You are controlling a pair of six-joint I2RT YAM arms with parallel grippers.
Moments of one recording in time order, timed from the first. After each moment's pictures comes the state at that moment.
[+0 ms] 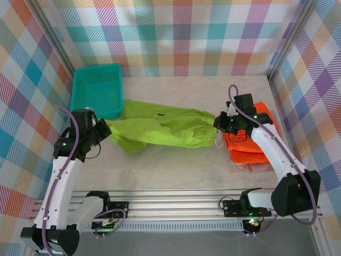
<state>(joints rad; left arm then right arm) -0.06 0.91 1.01 -0.87 0.03 -0.63 0.22 1.31 1.11 -0.76 -0.38 0.56</state>
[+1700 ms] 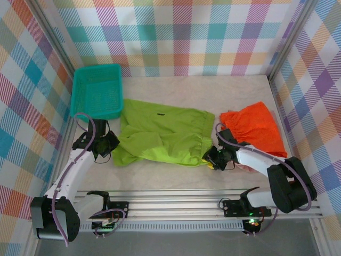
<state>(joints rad) -0.06 1.06 0.74 -0.68 0.04 -0.76 0.41 1.35 0.56 -0.41 -0.39 1.06</state>
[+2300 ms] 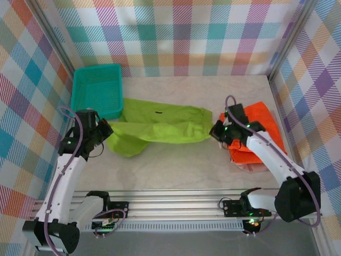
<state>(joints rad) -0.06 0.93 1.00 -0.78 0.01 -0.68 0.32 1.23 1.03 -0.72 -0.28 0.82</state>
